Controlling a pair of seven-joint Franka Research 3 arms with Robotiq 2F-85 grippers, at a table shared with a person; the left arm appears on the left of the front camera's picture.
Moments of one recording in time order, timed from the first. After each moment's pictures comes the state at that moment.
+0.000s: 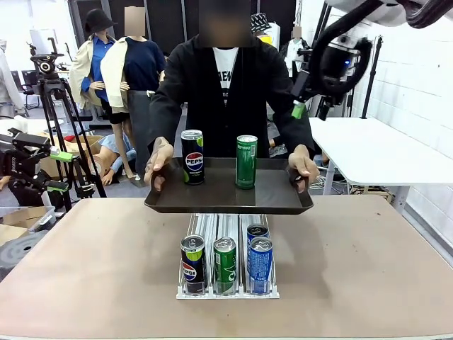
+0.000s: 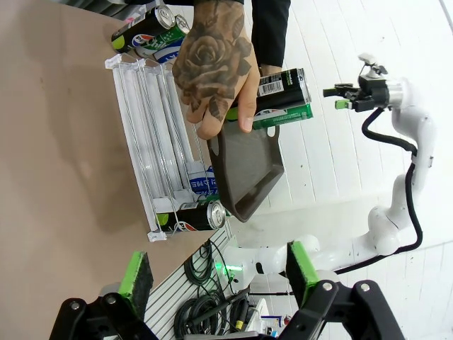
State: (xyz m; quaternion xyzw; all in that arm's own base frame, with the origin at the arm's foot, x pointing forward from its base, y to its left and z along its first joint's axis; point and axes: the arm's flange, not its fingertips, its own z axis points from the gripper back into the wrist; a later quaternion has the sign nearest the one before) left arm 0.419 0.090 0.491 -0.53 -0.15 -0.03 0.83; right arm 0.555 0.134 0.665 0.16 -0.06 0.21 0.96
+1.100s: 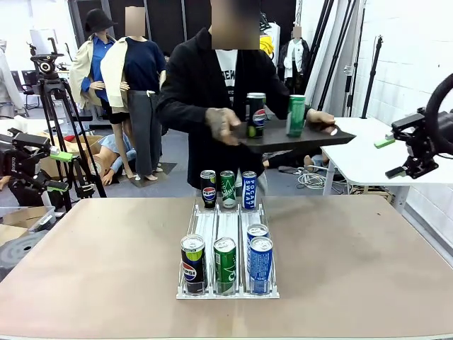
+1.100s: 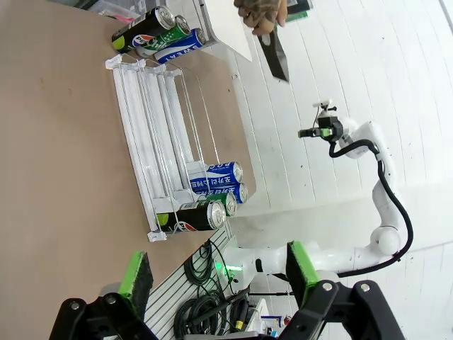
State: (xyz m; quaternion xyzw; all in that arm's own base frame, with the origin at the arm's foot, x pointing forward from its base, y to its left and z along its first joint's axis) left arm 0.420 0.089 0.491 -0.53 -0.15 -0.03 0.83; right arm 0.462 -0.096 0.507 0.52 -0.04 0.01 0.85
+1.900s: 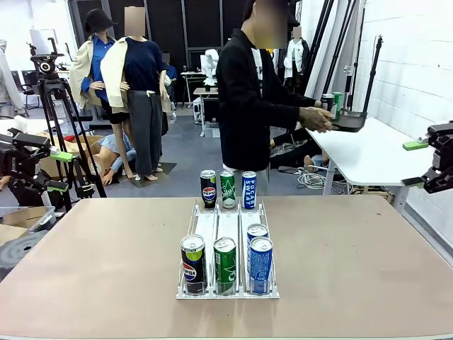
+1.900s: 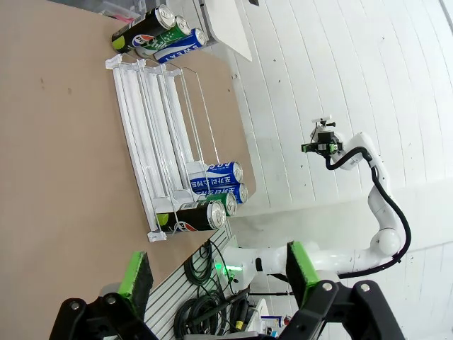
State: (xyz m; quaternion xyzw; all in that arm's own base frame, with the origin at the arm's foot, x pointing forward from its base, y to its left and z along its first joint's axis) left arm 0.420 0.089 0.491 -0.53 -0.15 -0.03 0.83; right arm 0.413 -0.124 0.481 0.62 -0.04 0.01 0.79
